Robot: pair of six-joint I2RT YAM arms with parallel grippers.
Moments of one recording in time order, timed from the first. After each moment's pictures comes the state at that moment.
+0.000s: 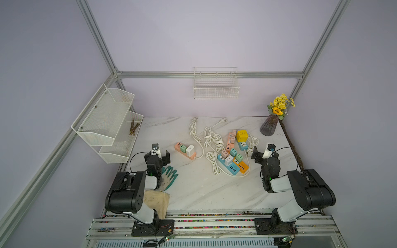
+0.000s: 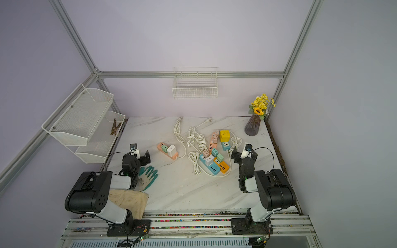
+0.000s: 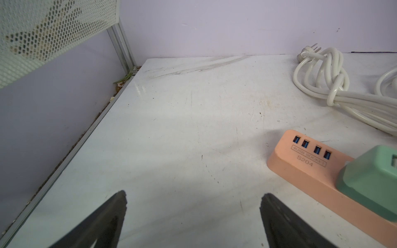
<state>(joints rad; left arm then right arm) 0.01 1.57 0.37 0.90 -0.19 0.04 0.07 1.58 0.28 1.20 0.24 0.07</state>
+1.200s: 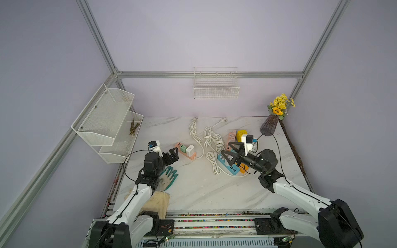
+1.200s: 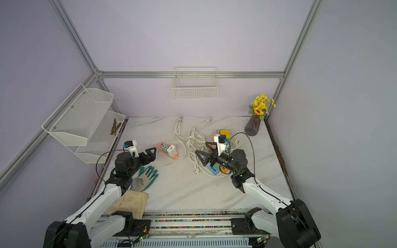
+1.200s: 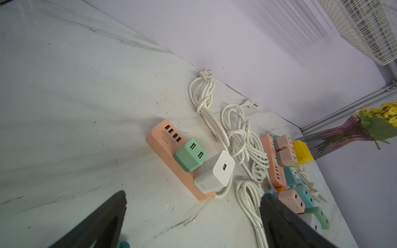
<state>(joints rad) -0.10 0.96 0.45 0.19 0.11 -0.58 0.50 1.21 0.61 0.63 -0.53 0.35</state>
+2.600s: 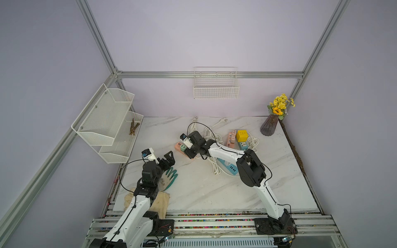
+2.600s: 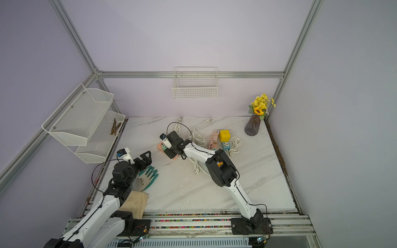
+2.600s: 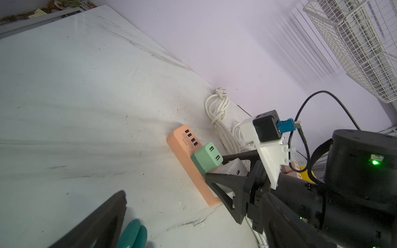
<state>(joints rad) -0.11 0.84 0.33 0.22 -0.02 -0.66 0.79 2.38 1.95 -0.38 -0.05 -0.12</state>
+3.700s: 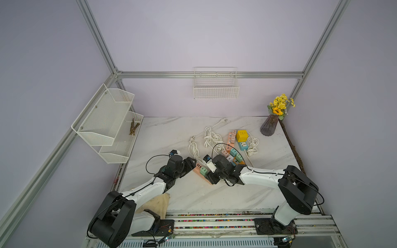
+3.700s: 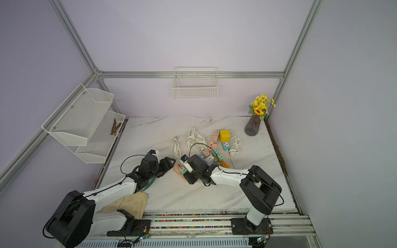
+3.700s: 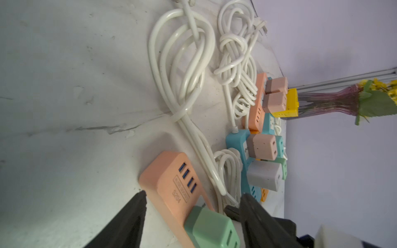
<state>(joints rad) -0.47 1.28 0.52 0.12 0.07 -1.04 0.86 1.66 0.90 -0.10 -0.04 0.09</state>
